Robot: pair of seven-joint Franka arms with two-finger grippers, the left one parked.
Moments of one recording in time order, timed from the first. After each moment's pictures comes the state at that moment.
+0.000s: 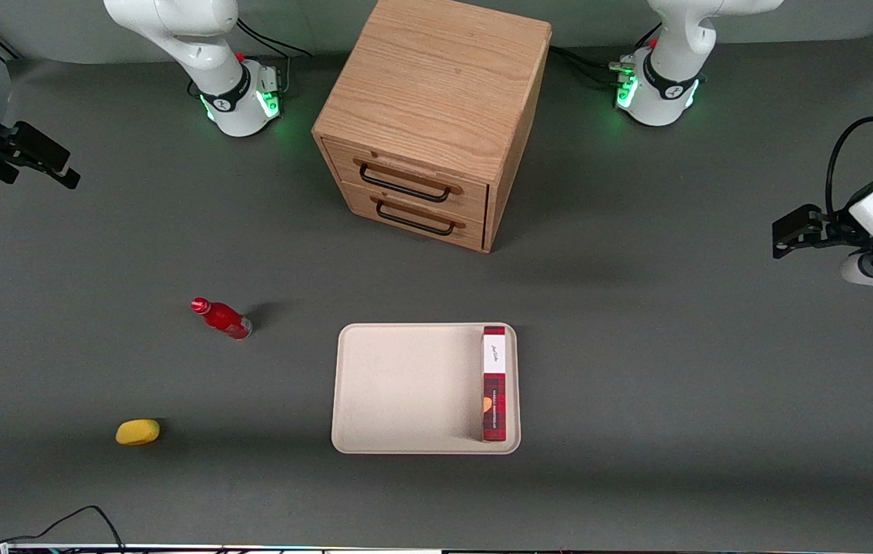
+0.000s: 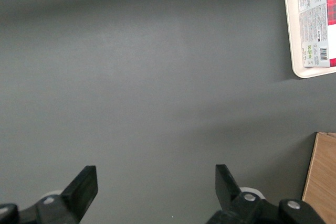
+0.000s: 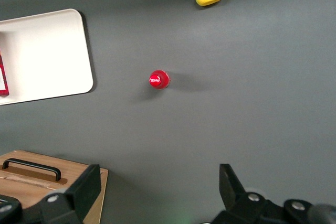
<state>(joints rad) -0.13 -0.17 0.12 -1.66 0.07 1.53 0.16</state>
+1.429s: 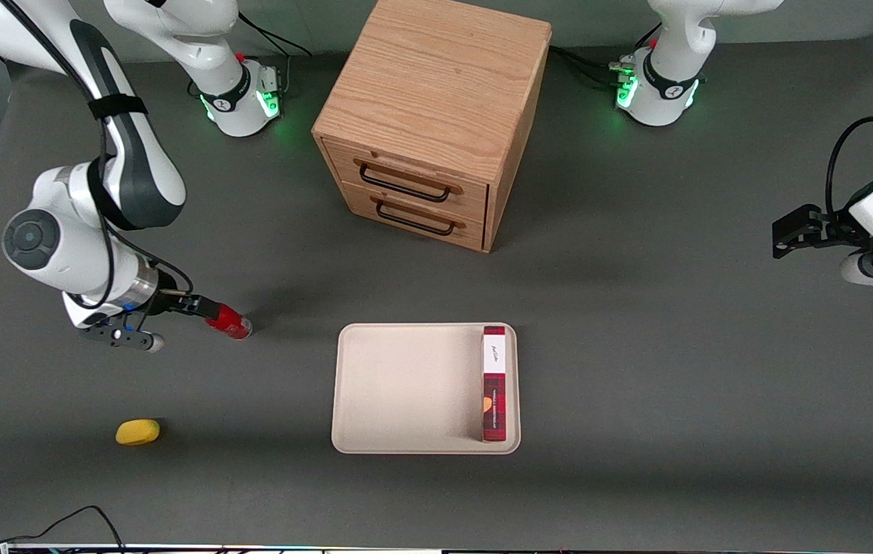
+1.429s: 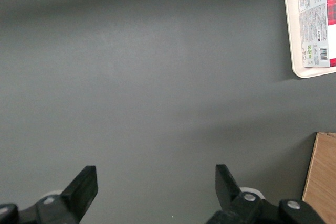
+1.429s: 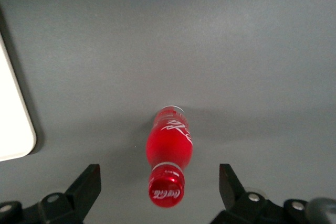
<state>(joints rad) -0.13 0.24 0.23 -2.00 -0.05 2.21 0.37</state>
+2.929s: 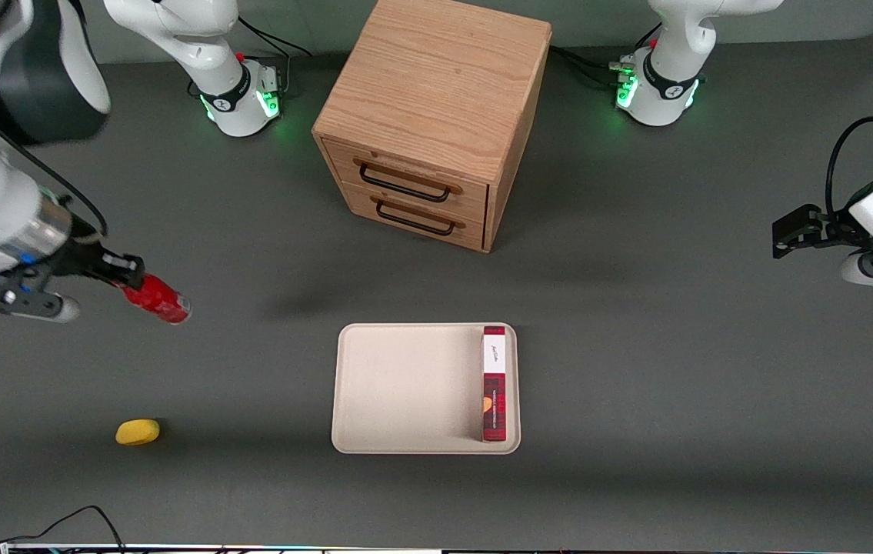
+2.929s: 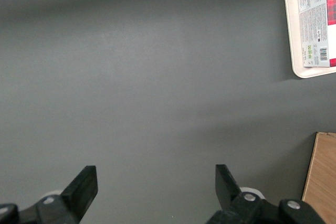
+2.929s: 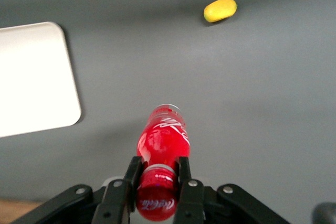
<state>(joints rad) -0.13 0.18 0.34 -1.43 -0.12 1.57 0.37</state>
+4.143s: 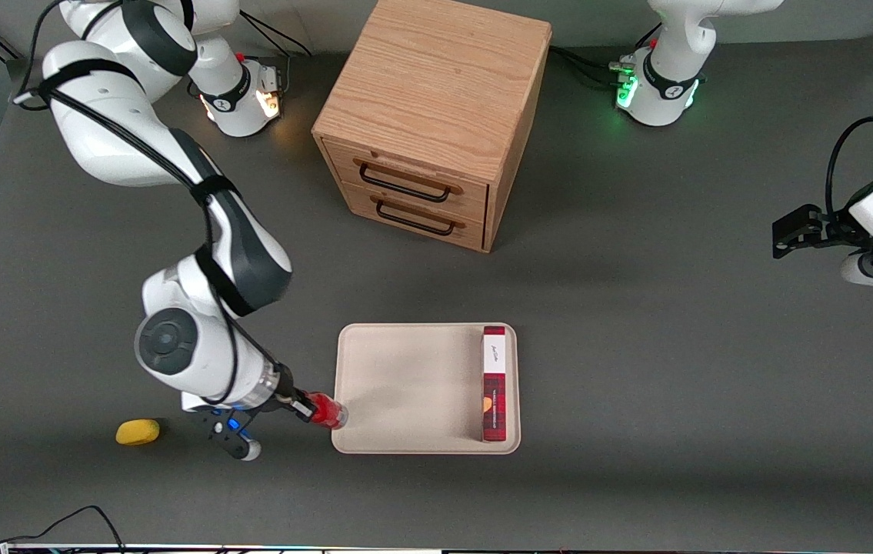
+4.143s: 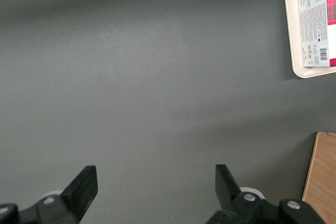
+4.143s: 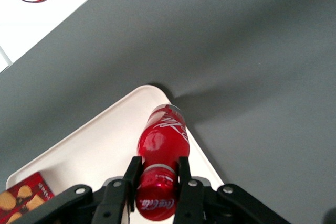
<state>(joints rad) 0.10 0.93 0.44 -0.97 -0.32 1.96 1.08</state>
